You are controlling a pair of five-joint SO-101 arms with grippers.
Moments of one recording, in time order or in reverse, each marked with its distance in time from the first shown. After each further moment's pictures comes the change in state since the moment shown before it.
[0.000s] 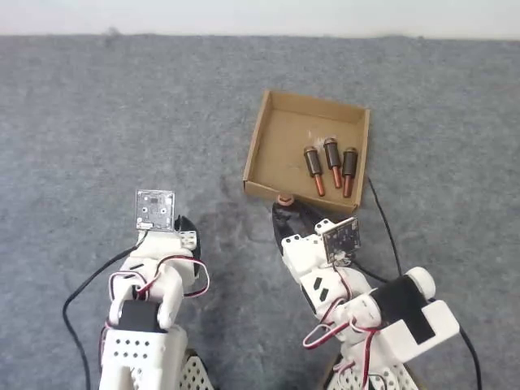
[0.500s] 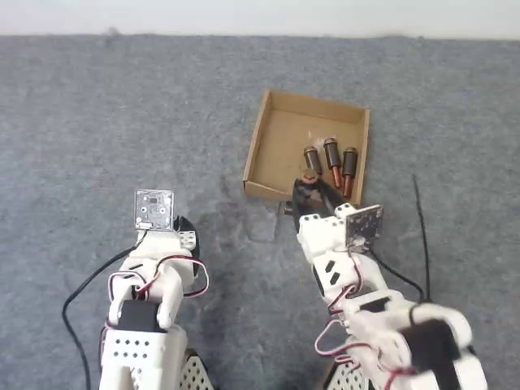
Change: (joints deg) left arm -0.4 0.0 0.0 0.2 -0.1; right arm 8.1 -19.3 -0.2 17.1 -1.8
